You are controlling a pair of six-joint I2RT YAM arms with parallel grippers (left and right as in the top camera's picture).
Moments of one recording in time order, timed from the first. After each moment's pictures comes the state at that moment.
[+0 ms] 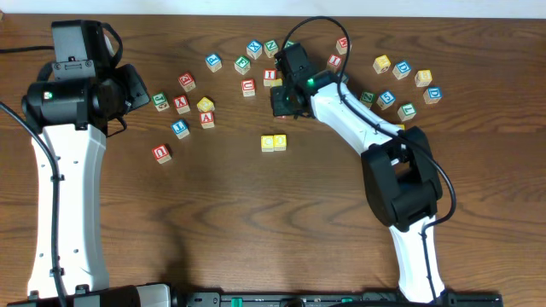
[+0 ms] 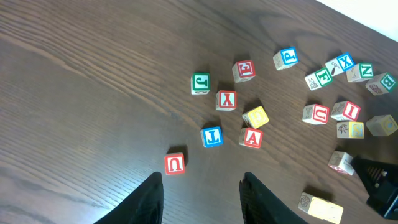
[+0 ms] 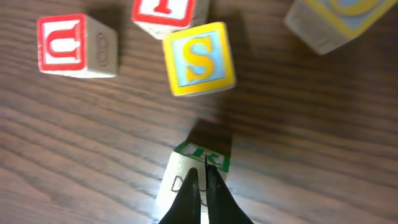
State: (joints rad) left arm 0.10 1.50 1.62 -1.09 -0.05 -0.33; right arm 0.51 2.27 1.78 -0.59 -0.05 0.36
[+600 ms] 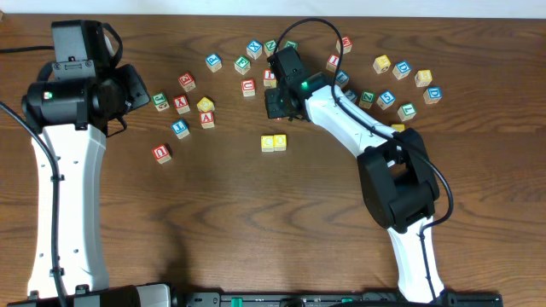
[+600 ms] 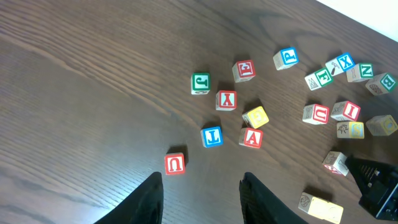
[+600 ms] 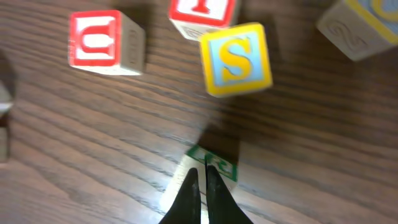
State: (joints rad) left arm 0.10 1.50 1.62 -1.09 -0.05 -0.33; right arm 0.53 2.27 1.78 -0.57 -0.05 0.34
